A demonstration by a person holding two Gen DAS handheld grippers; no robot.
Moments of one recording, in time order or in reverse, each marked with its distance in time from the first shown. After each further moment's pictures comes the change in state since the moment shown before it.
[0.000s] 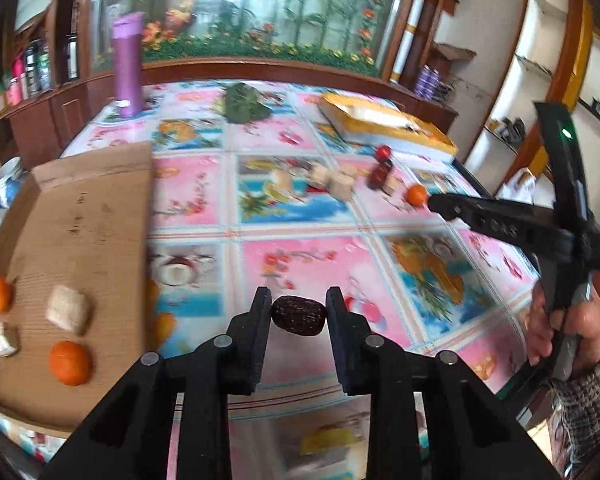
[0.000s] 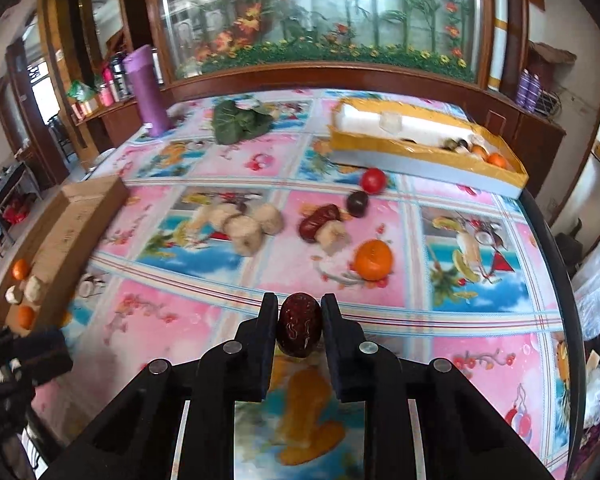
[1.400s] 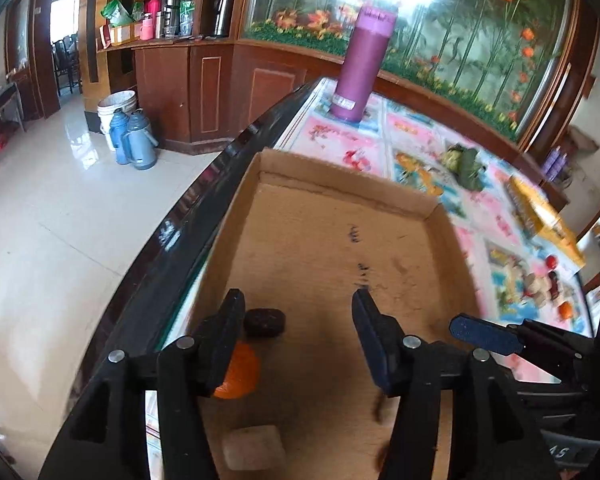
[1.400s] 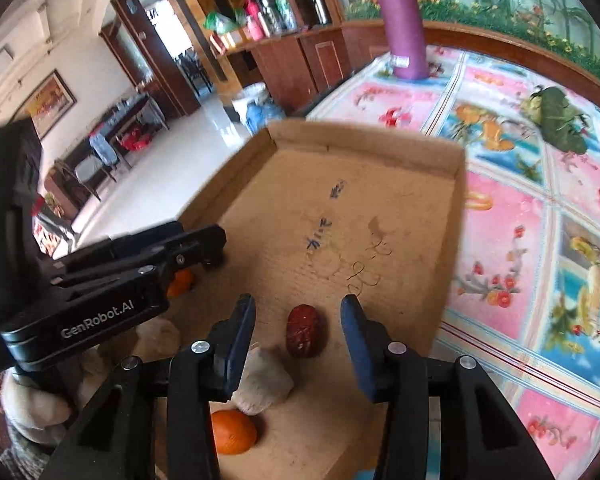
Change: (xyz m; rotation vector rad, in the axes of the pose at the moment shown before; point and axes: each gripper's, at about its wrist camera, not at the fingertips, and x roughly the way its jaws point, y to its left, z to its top) left arm -0.018 0.228 0.030 -0.343 -0.032 0.265; right arm 0.098 0.275 0.041 -0.194 0.171 0.479
